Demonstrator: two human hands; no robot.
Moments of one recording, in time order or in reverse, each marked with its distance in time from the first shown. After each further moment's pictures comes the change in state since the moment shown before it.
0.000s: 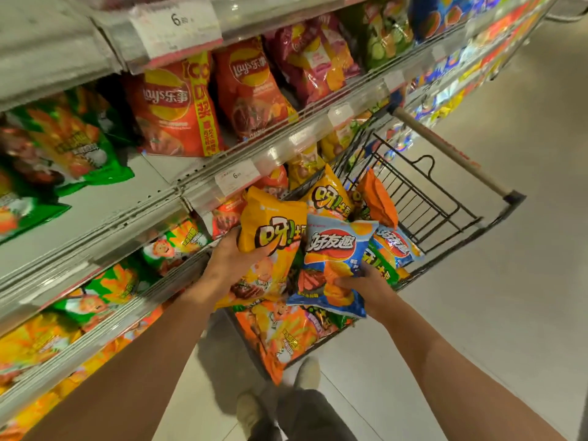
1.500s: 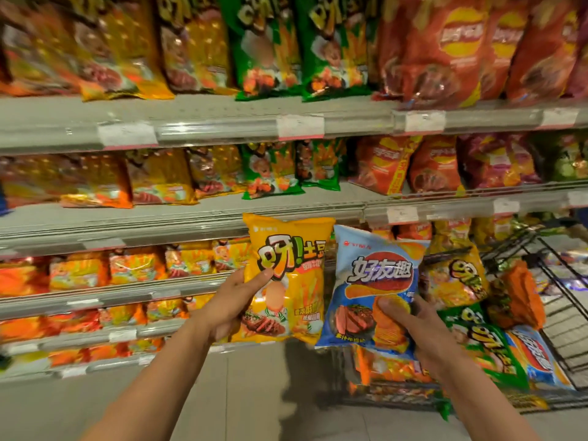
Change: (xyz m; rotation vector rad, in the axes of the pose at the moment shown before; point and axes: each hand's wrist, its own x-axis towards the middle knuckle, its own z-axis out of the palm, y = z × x) left_hand -0.317 -0.051 -0.131 -0.615 0.355 -0.012; right_hand -0.170 0.002 0.107 -0.135 -0.673 -0.330
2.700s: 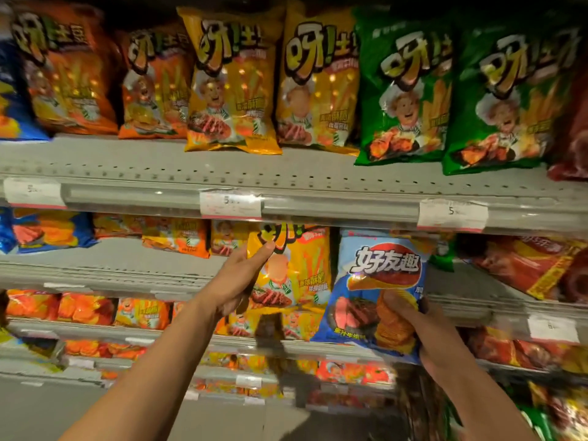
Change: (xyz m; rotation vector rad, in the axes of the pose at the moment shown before) left_hand 0.111 0.126 -0.173 0.038 0.258 0.226; right_hand 0.192 -0.060 0.190 -0.014 -0.155 -0.045
